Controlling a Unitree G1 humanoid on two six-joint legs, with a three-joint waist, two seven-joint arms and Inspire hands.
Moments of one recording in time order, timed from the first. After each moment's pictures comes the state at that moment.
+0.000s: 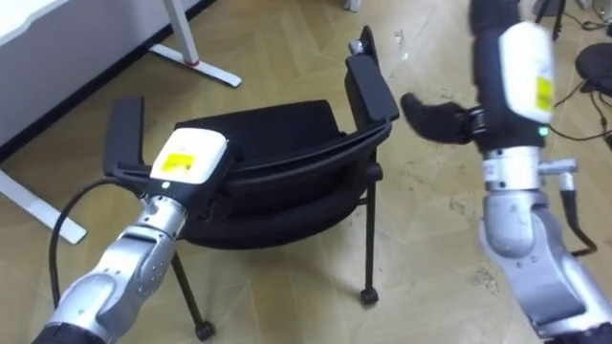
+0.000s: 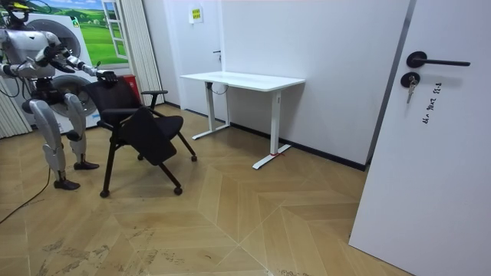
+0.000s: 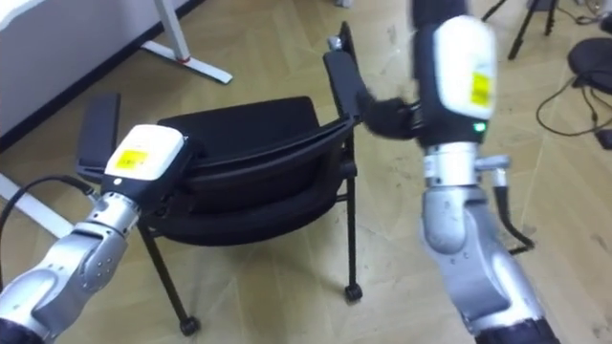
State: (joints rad) left arm -0.20 0.48 -0.33 0.41 0.94 -0.16 0.29; right arm -0.19 -0.42 0.23 0.06 -0.61 -0.17 -0.43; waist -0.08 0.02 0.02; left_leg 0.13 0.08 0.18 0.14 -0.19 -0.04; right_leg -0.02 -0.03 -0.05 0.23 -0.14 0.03
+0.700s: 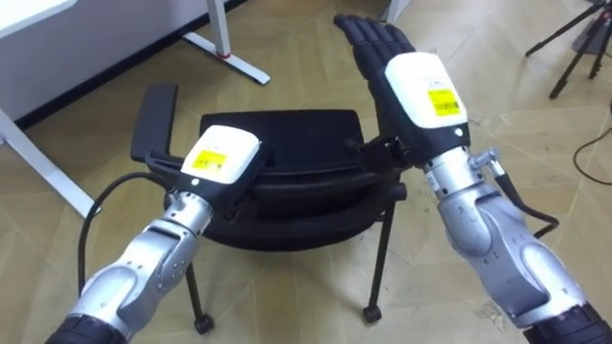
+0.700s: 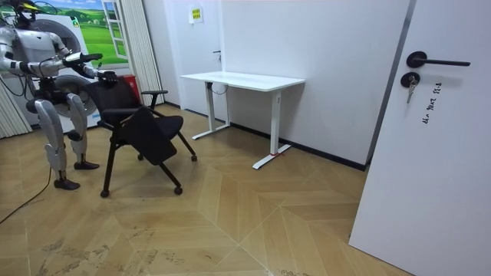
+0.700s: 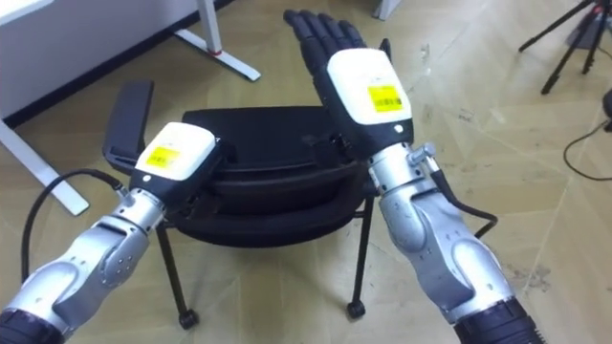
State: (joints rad) left arm -0.23 0.43 -0.38 0.39 0.99 -0.21 0.26; right arm -0.24 -0.42 0.34 0.08 -0.79 -0.17 -0.24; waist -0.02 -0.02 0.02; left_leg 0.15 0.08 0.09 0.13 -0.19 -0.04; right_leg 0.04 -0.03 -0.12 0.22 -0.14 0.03
